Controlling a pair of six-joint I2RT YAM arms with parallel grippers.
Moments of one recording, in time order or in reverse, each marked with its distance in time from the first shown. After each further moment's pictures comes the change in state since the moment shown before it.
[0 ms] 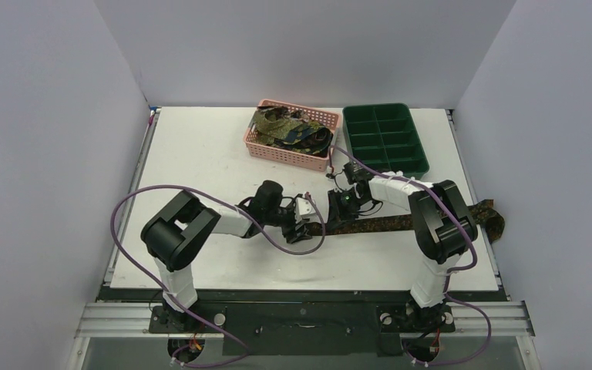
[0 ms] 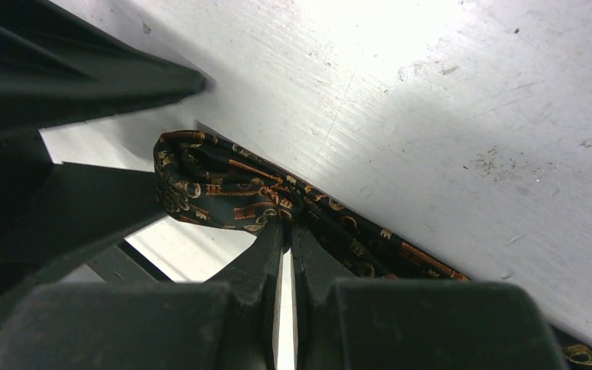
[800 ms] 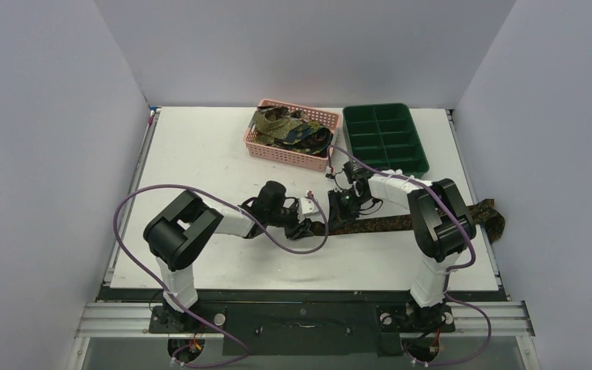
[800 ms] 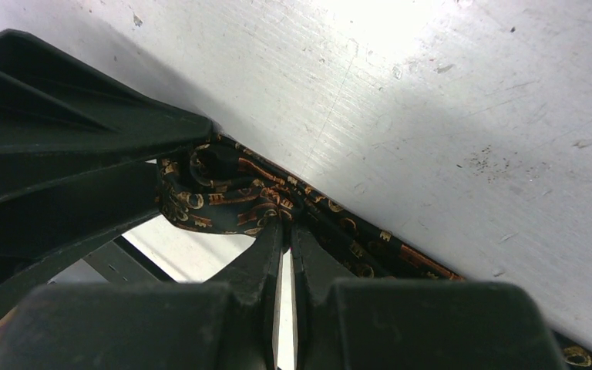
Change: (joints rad) left arm -0.011 0.001 0.002 0.001 -0.001 -0.058; right arm -0.005 0.018 0.023 -0.040 0.005 -0.038
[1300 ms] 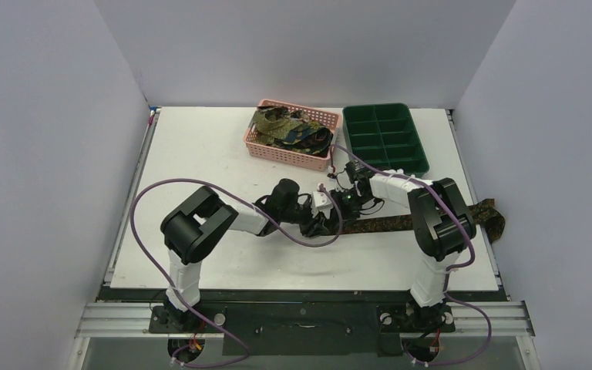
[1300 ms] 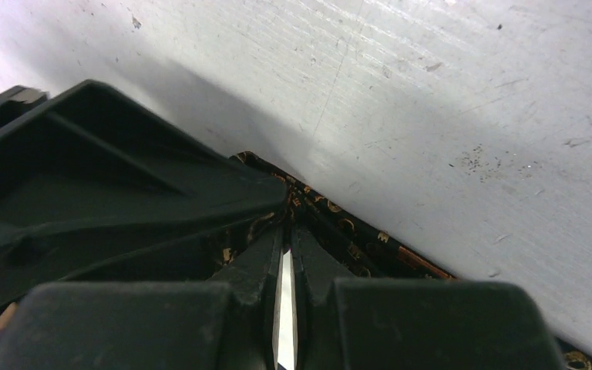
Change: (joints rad) left arm -0.063 0.088 0.109 0.088 -0.007 -0.178; right arm -0.006 0.008 0.002 0.001 -0.021 0.008
